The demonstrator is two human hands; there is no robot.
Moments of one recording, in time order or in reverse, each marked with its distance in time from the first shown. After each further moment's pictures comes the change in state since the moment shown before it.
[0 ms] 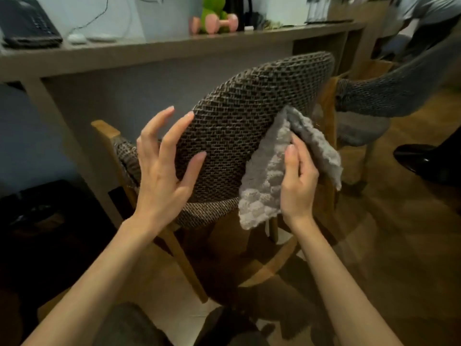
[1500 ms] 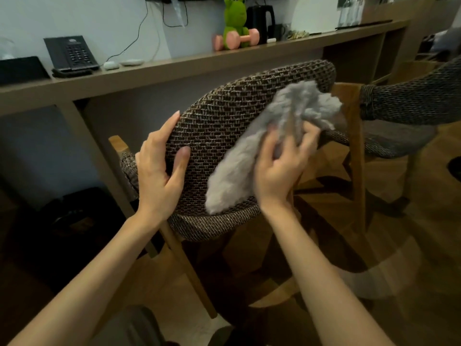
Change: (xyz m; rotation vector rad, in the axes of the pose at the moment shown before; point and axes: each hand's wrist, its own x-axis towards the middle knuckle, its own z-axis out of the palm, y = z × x) left_hand 0.022 0.006 0.024 -0.002 0.075 -0.131; right_hand 0.047 0.007 0.038 -0.014 0.316 -0.309
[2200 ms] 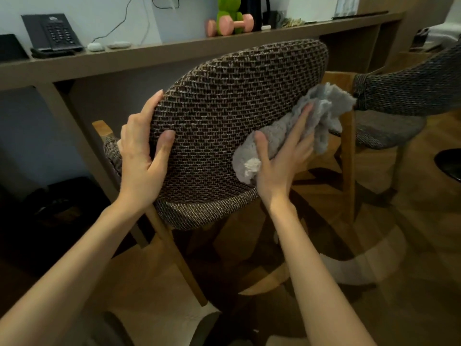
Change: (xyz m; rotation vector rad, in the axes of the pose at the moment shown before) left_hand -0.003 -0.001 -0.003 0.060 -0.057 -0.004; right_hand -0.014 0.040 -0.022 -0.185 -0.212 0.238
